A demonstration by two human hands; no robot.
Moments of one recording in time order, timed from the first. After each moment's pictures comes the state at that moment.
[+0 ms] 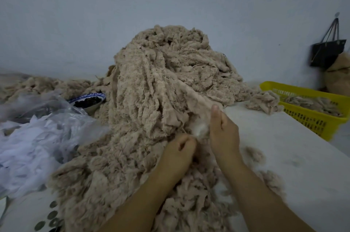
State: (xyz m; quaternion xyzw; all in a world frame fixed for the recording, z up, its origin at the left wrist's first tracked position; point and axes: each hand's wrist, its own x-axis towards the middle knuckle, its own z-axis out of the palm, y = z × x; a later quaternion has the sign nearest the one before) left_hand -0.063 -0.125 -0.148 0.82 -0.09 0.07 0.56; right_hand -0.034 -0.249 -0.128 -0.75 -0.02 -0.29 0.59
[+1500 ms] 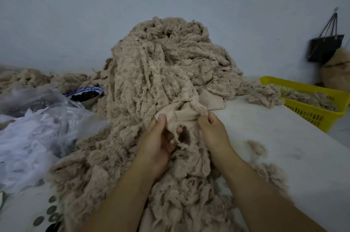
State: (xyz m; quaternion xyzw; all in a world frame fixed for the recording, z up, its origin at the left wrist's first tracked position) left_hand -0.049 -0.091 -0.140 0.43 0.02 -0.03 0.90; right_hand -0.028 -0.235 -0.141 -0.72 0.01 -0.08 0.69
